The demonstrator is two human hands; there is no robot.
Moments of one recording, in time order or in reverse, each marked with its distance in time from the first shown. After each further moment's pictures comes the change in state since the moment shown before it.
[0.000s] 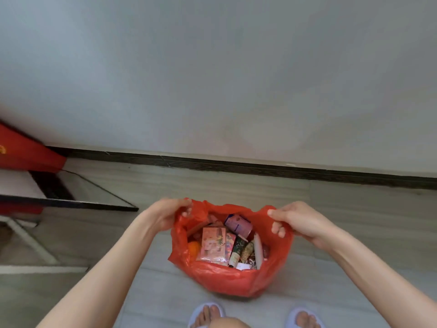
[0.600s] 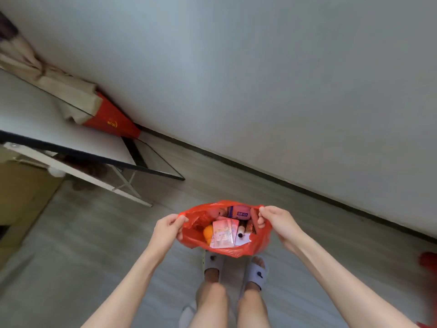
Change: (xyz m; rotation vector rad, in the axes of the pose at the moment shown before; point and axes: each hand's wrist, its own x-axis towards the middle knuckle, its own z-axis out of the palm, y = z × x) left_hand -0.407 0.037 -0.048 0.127 0.390 0.250; right_hand -0.252 -0.220 0.018 0.074 -0.009 0.027
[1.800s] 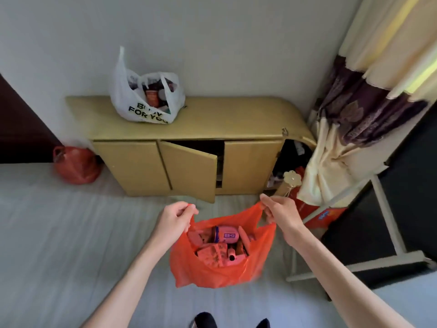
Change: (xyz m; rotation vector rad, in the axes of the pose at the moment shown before) left_hand -0.349 -0.265 -0.534 -0.573 0.953 0.070; right_hand -0.348 -0.149 0.662 -0.587 -0.672 -0.588
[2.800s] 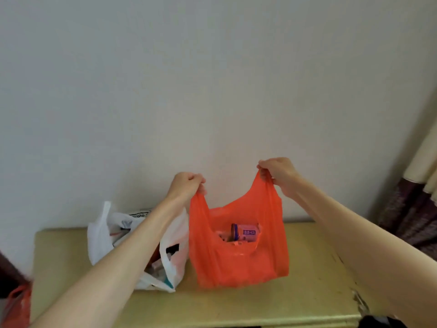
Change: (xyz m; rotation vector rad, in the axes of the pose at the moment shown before) left_hand 0.614 0.265 -0.126 -0.052 0.176 0.182; right_hand 0.515 -0.442 0.127 0.086 0.018 -0.324
